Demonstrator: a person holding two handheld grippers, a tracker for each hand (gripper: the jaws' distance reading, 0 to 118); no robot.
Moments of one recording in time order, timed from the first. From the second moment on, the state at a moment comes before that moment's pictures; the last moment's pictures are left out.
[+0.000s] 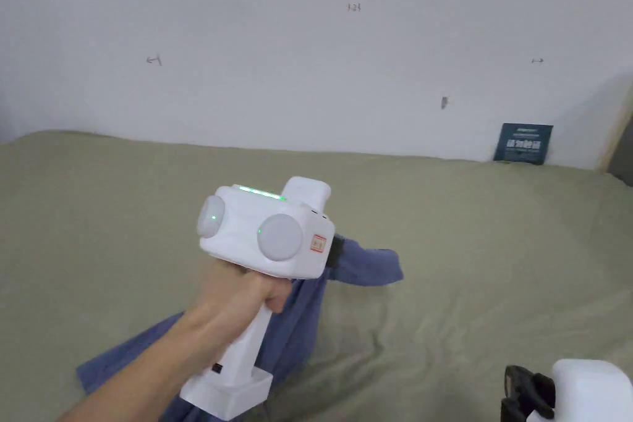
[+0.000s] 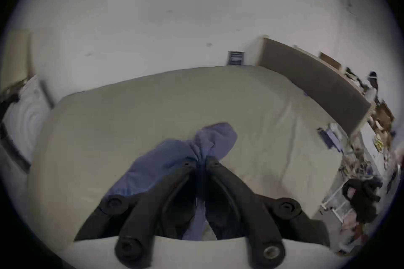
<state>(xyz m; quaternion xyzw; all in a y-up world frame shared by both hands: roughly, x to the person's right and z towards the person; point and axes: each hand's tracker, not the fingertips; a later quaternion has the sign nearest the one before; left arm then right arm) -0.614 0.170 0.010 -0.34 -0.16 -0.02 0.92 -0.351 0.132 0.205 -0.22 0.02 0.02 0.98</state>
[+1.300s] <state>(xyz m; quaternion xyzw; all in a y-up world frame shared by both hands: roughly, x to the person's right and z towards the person) -0.741 0.200 0.322 -0.10 0.15 0.02 0.98 -0.397 0.158 0.251 -0.13 0.05 0.01 0.99</state>
